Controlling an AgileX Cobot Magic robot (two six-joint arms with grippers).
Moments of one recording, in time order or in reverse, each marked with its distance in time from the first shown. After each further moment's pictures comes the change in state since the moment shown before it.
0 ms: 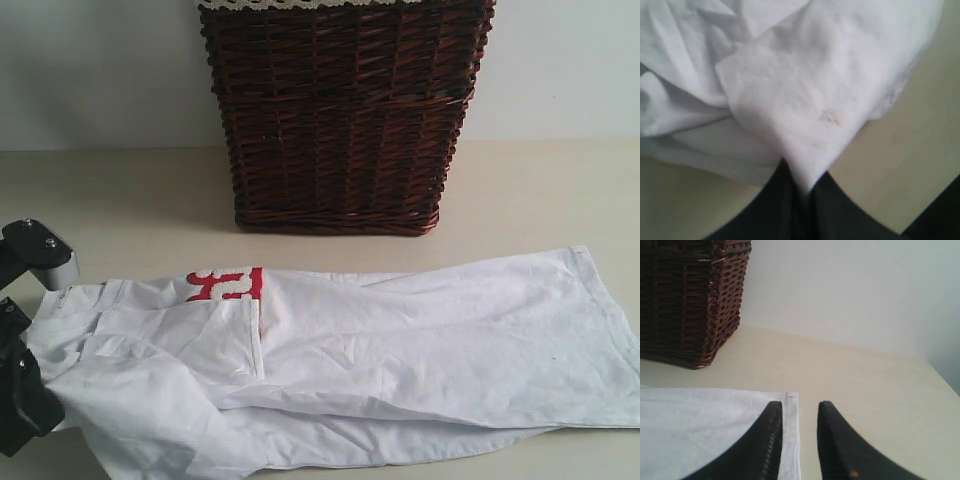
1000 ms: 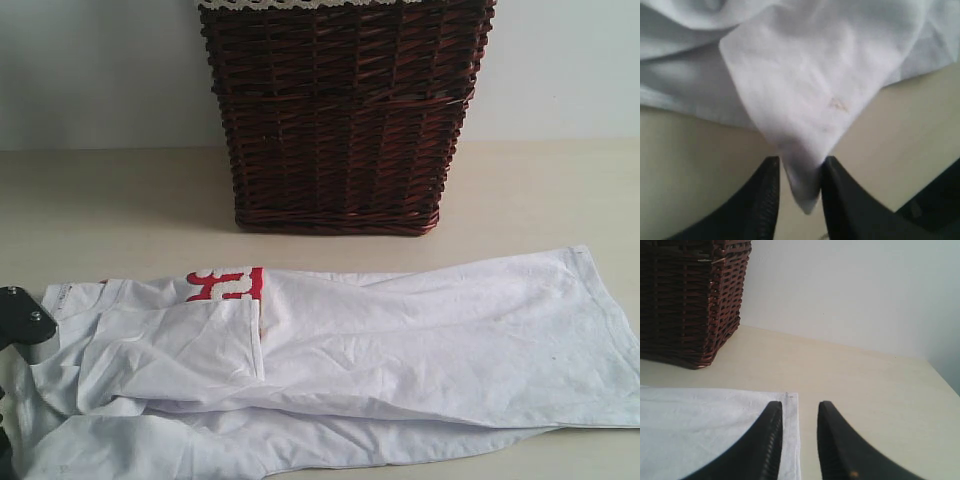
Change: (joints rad) left arm 0.000 -0.002 0.136 0.101 -0.032 -0.065; right arm 0.000 0.000 0.000 0.000 0.000 0.000
